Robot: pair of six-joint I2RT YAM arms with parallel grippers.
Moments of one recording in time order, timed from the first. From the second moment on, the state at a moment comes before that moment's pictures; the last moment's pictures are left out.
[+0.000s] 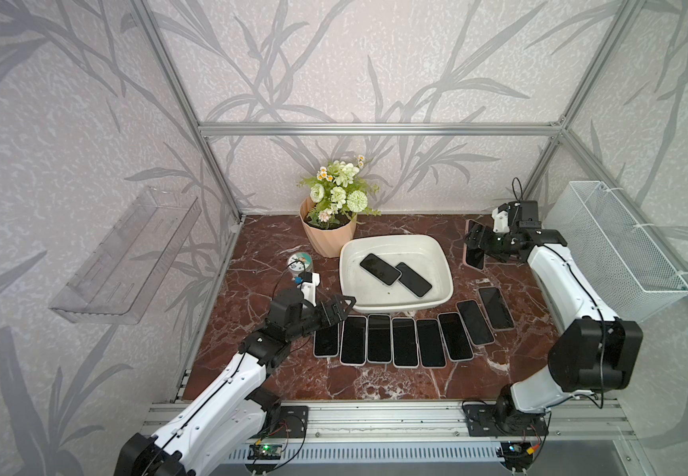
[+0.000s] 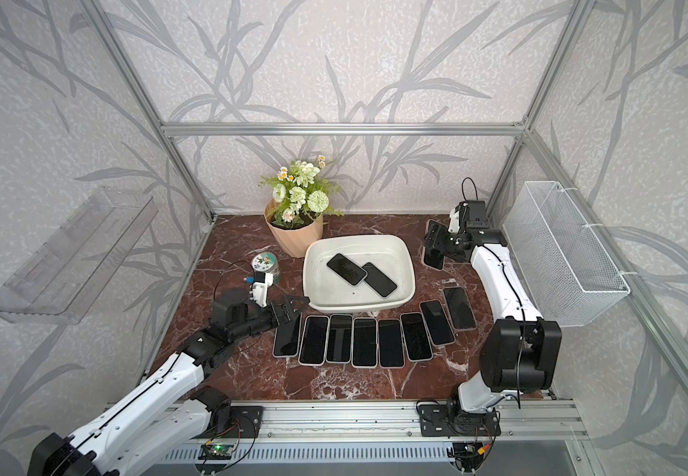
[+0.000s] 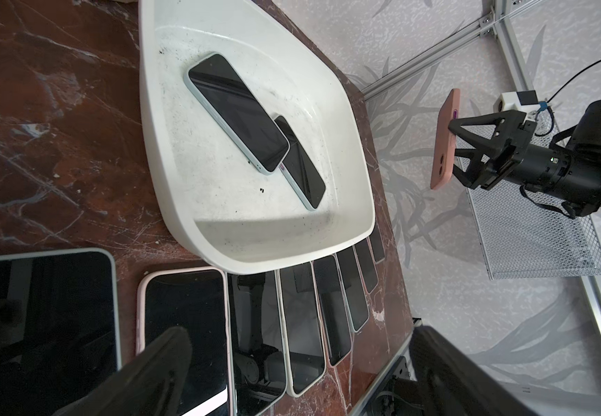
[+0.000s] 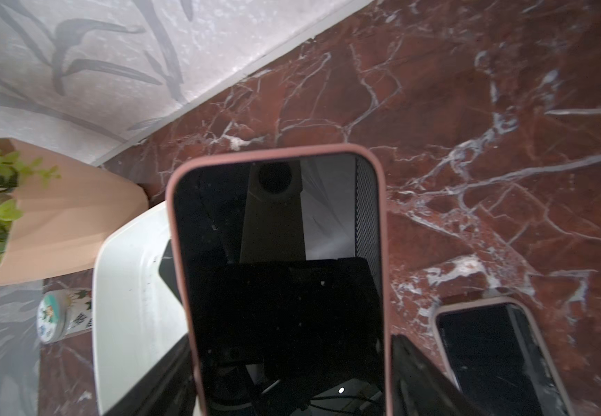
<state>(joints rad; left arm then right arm) -0.44 0.84 0.48 -0.09 0.37 -0.81 -0.04 1.58 1.42 -0.74 -0.25 0.38</state>
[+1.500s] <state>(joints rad) -0.44 0.66 0.42 -0.14 0.22 -0.71 0.05 2.12 1.58 -0.80 0.04 0.23</state>
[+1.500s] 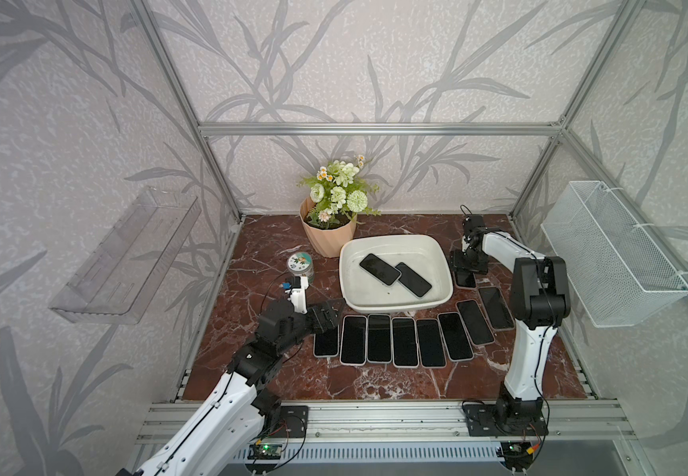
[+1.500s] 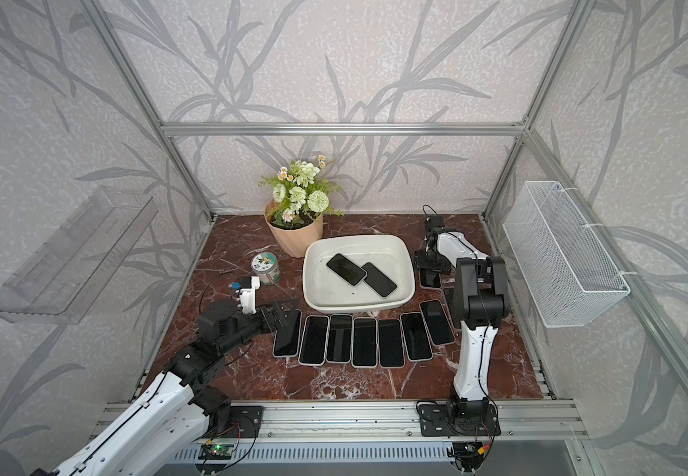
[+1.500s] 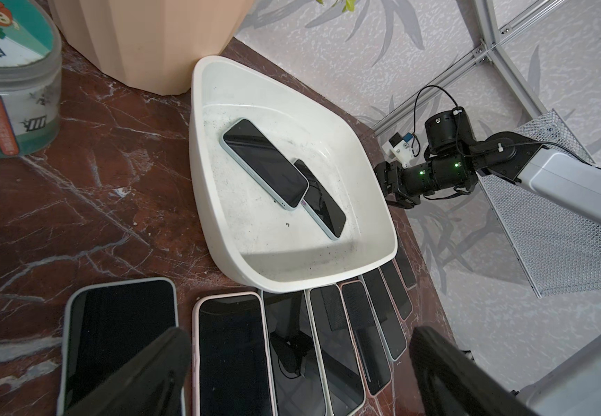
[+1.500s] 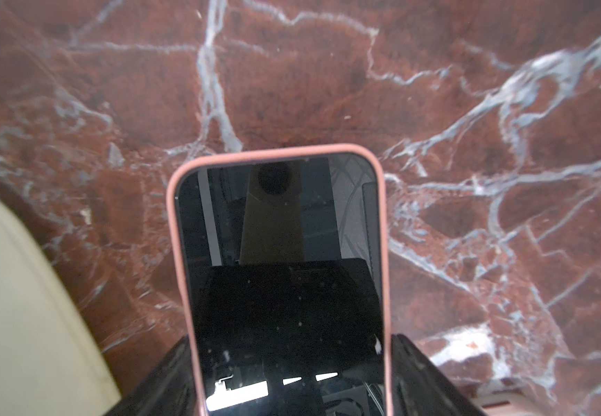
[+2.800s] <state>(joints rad) -0.44 0.71 0.44 -0.12 0.32 -0.88 0.05 1.83 1.34 -0.67 -0.11 0.34</state>
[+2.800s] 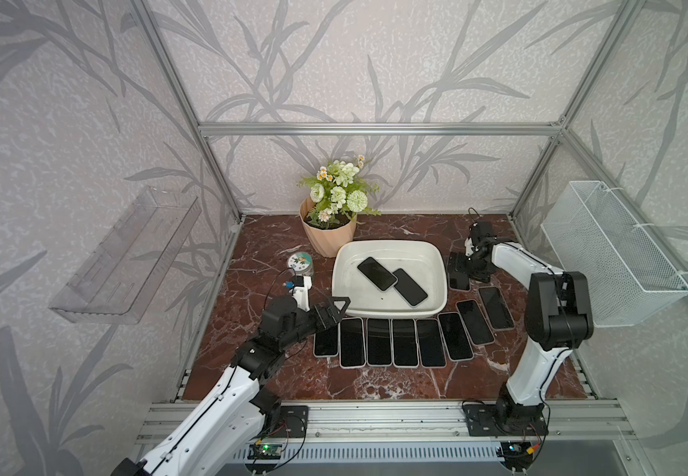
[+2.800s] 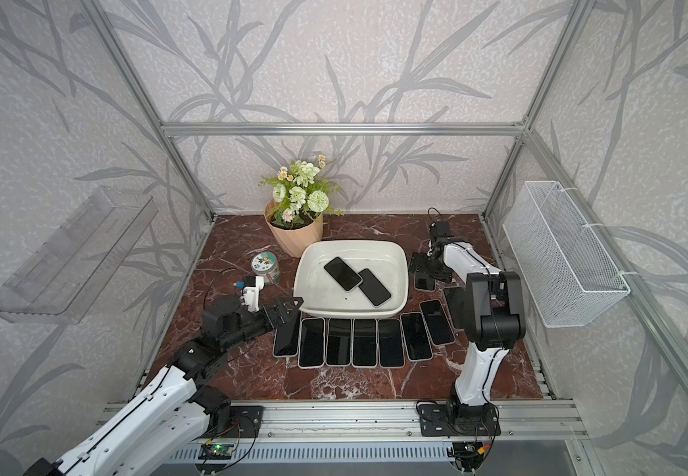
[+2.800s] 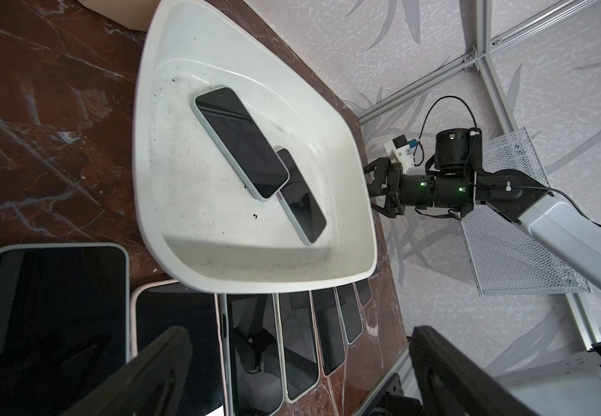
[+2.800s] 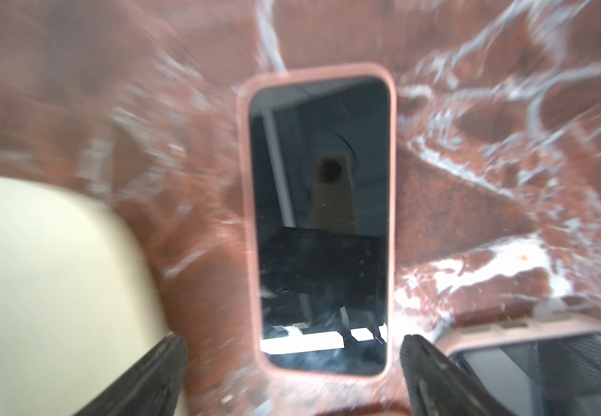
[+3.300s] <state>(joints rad) -0.46 0.73 0.44 -0.09 0.30 -0.92 0.04 1.51 1.24 -0.60 -0.16 0.35</state>
